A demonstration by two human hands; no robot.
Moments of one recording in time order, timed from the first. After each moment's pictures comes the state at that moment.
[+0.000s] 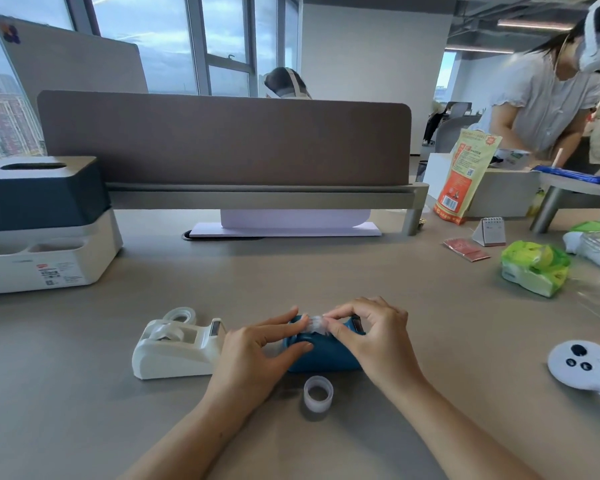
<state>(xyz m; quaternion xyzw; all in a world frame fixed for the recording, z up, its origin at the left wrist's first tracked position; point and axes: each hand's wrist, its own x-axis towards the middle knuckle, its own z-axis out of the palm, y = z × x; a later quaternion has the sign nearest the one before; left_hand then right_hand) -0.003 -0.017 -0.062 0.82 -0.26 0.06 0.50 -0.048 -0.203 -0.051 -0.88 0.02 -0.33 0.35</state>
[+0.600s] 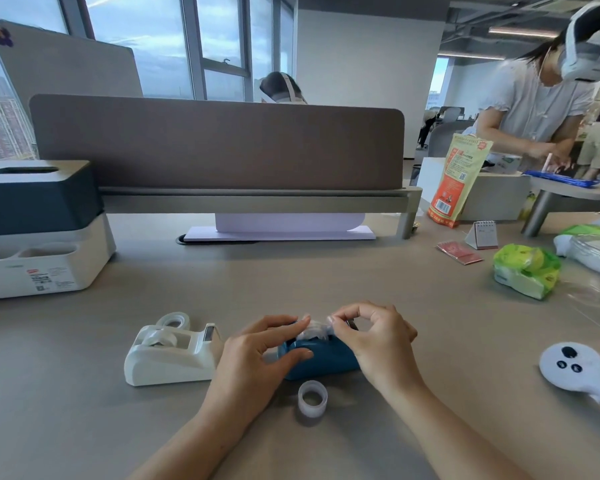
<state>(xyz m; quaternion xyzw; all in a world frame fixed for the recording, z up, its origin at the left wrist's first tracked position) -0.009 -0.022 -0.060 0.81 -0.28 0.09 0.50 -0.054 -0.199 -0.041 -0.86 0.14 -0.30 0.38</state>
